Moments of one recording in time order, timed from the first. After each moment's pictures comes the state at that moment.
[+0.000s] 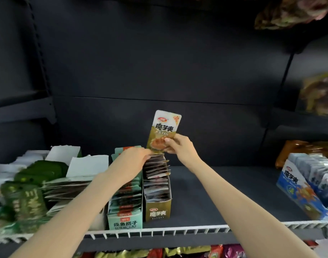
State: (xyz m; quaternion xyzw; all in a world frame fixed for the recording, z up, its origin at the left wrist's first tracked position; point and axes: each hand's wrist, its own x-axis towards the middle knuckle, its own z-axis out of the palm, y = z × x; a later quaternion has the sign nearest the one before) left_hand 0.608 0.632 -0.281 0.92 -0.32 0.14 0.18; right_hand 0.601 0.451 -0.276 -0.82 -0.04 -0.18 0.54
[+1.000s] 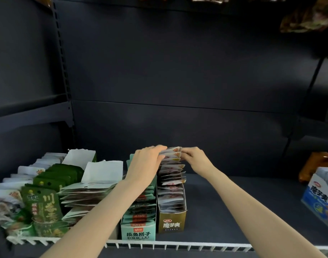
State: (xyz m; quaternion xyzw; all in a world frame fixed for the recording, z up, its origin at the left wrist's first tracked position) left_hand 0.609 0.628 -0.276 0.90 -0.25 0.25 0.24; right_hand 0.630 0.437 -0.290 -0.91 -0.11 -0.13 0.39
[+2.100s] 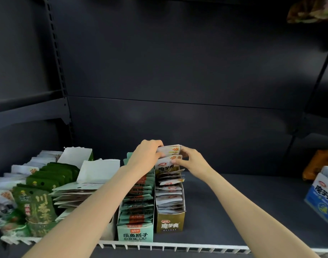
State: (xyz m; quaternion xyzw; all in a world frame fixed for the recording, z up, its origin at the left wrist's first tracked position) left_hand 0.641 0.617 -0.264 0.93 -0.23 0.13 0.24; right_hand 0.641 0.433 -0.308 -0.87 -0.14 -0.11 0.45
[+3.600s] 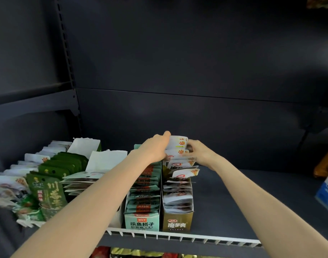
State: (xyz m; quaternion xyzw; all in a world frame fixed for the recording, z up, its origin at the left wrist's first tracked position) left_hand 0.655 0.611 -0.266 0.96 -0.24 0.03 0.11; right_hand 0.643 0.441 -0.289 -0.90 -0.06 0.00 0.42
